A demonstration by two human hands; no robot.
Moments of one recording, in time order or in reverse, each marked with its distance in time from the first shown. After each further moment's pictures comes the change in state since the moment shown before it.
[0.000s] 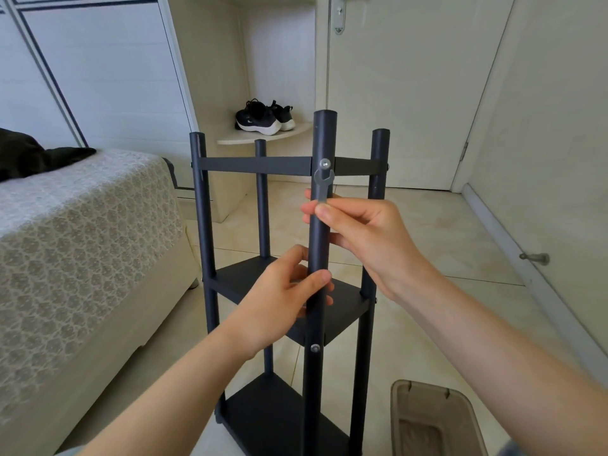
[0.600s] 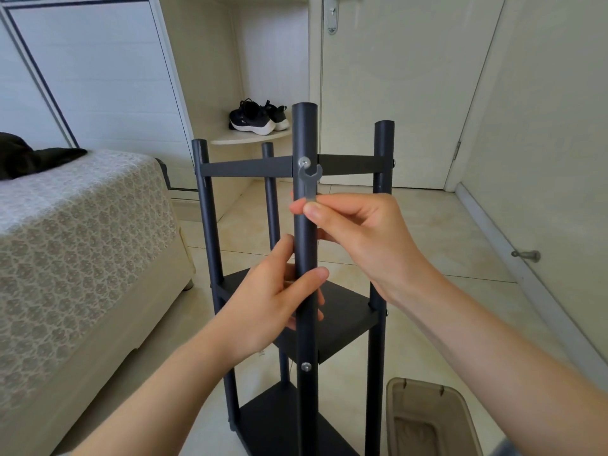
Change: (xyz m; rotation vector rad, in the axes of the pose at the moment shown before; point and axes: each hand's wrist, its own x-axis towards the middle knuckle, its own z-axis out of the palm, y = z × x) left_hand -0.011 0.009 -0.008 0.055 -0.070 0.129; right_hand -0.010 -0.021 0.005 -0.020 -0.012 -0.115
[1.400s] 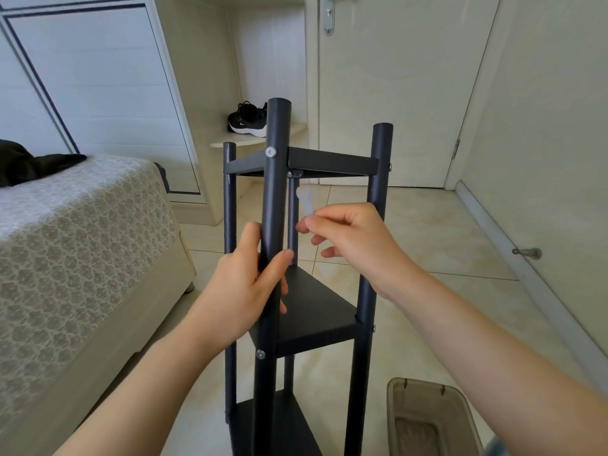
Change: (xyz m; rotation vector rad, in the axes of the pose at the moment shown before) left_hand 0.004 -0.003 -0.017 0.300 0.228 0.060; right_hand 0.010 0.017 -0.006 -0.235 0.042 0.298
